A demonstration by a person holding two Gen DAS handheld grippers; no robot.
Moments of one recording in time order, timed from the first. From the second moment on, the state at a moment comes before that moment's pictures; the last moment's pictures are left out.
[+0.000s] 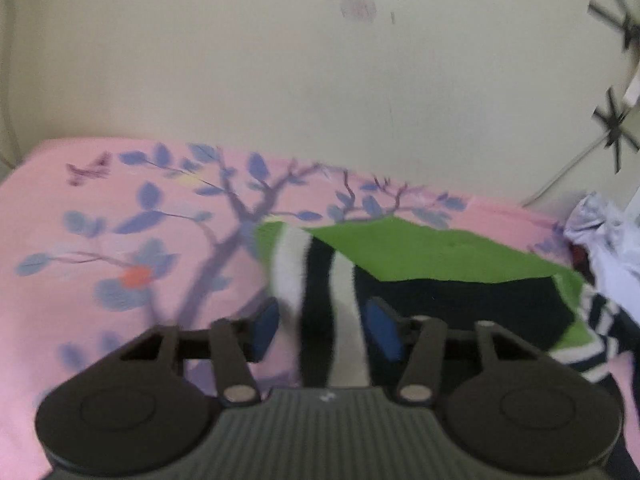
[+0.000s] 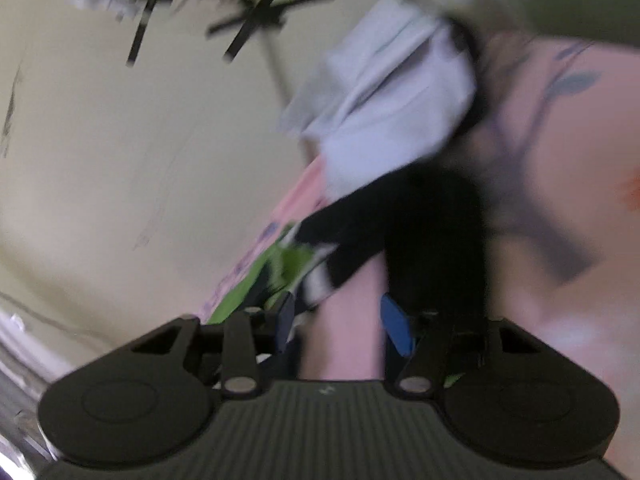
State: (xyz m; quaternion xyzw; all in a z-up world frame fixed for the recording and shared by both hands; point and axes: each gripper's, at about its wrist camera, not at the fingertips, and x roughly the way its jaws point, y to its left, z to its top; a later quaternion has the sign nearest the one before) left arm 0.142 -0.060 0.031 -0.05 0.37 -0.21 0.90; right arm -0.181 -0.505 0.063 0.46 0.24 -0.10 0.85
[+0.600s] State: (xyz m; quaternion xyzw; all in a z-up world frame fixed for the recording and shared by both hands) left arm 0.094 -0.021 0.061 -0.10 0.26 -0.13 0.95; right arm -0.174 -0.466 0.071 0.20 0.32 -0.19 0.91
